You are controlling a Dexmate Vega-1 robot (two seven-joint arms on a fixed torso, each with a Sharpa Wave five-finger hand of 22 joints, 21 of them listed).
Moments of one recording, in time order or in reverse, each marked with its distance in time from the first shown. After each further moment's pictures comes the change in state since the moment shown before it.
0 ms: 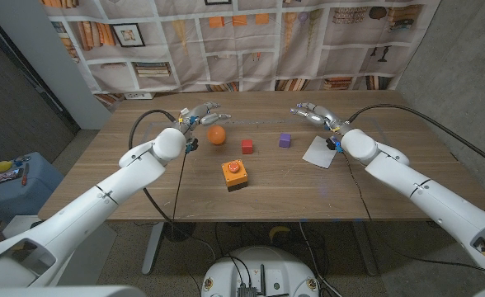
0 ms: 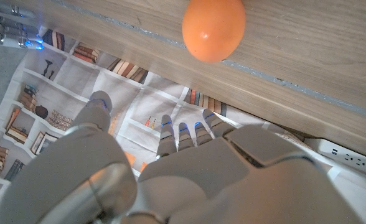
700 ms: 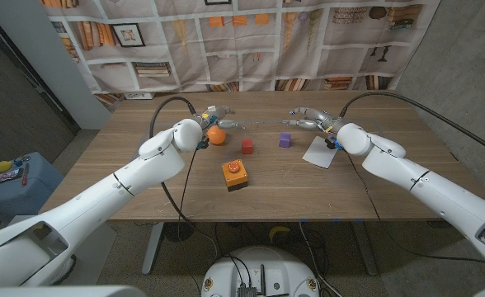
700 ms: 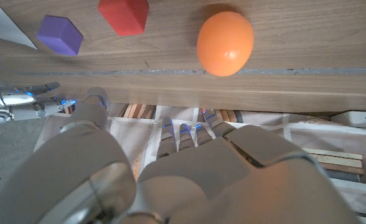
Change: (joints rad) left arm -0.105 0.007 0.141 -0.164 0.292 0.299 -0.247; left_hand 0.029 -0.029 0.003 -0.009 0.008 -0.013 0.003 -0.003 0.000 -0.028 0.010 -0.008 0.005 -0.040 0.015 -0.006 0.000 -0.022 0.007 0.000 0.000; right arm 0.052 -0.056 -0.078 -0.102 -0.233 -0.146 0.117; right_hand 0.037 -0.037 0.000 -0.008 0.022 -0.018 0.004 0.034 0.009 -0.055 0.013 -0.004 0.009 -0.021 0.035 -0.006 0.013 -0.005 0.037 0.000 0.000
